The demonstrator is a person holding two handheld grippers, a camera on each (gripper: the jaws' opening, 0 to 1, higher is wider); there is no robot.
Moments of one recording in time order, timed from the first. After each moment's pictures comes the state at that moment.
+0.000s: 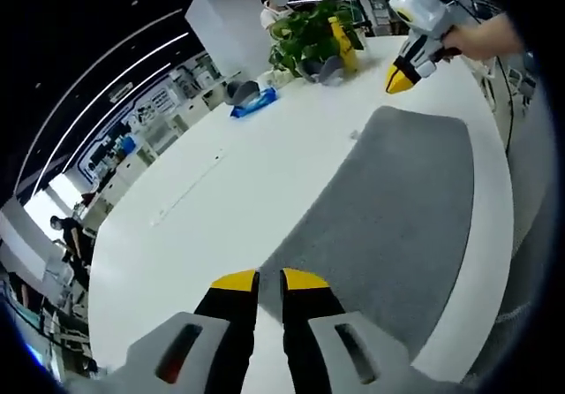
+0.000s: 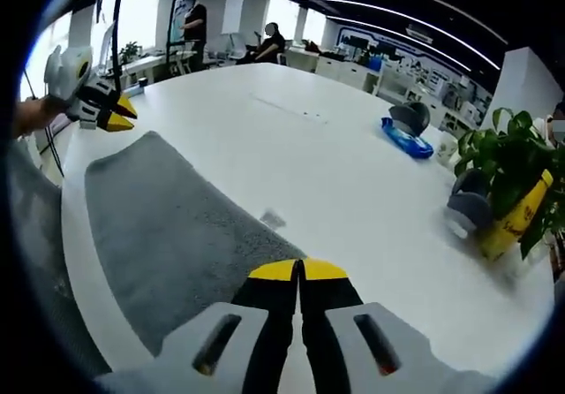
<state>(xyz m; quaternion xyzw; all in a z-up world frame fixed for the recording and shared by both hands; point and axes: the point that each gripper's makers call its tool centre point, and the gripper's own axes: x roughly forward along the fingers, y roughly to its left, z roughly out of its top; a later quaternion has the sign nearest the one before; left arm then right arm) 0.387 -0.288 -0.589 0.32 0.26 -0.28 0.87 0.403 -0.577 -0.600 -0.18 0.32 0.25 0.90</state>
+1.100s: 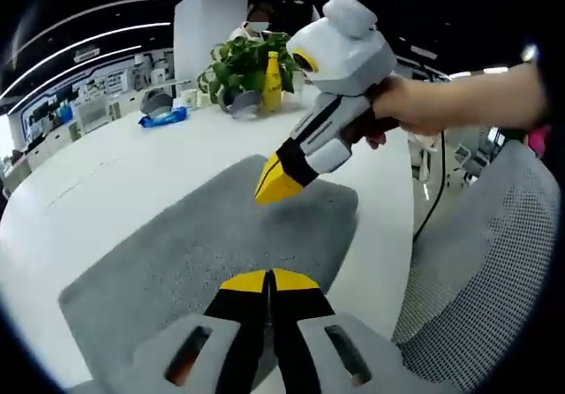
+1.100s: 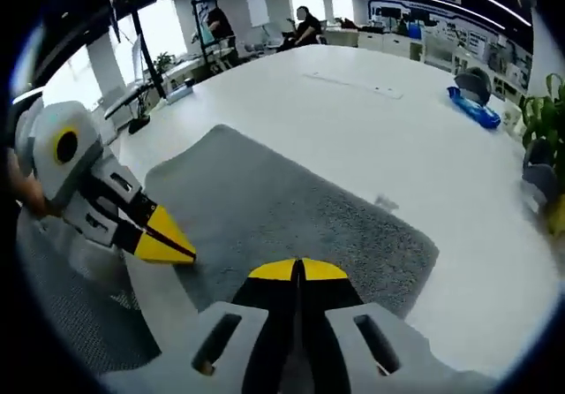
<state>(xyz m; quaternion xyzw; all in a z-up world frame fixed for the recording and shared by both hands) 0.294 -0.442 -0.622 0.15 0.28 -0.44 0.84 0.348 -0.504 -0.629 -0.13 0.41 0.36 0.83</state>
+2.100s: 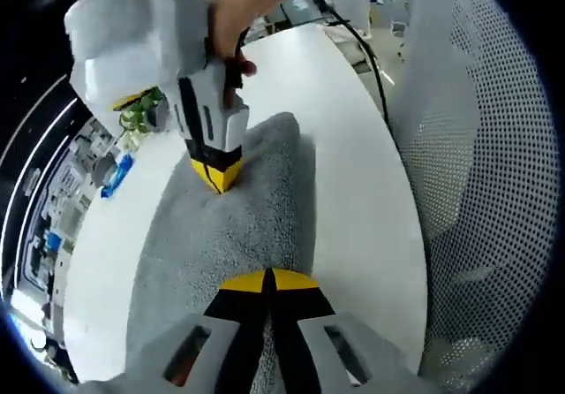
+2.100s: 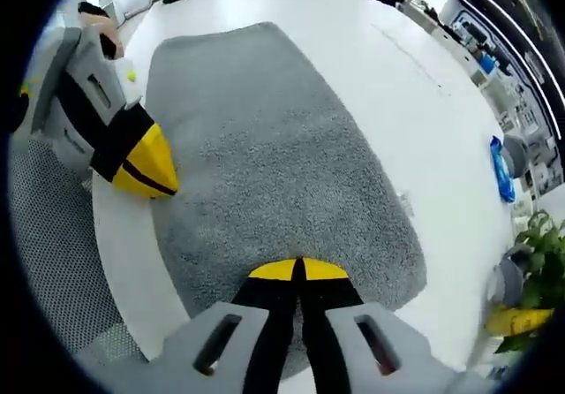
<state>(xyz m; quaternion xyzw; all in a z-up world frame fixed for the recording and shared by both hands) 0.273 -0.446 -0.651 0.47 0.17 -0.51 0.70 0.338 -0.510 -0.662 -0.43 0.43 0.39 0.69</state>
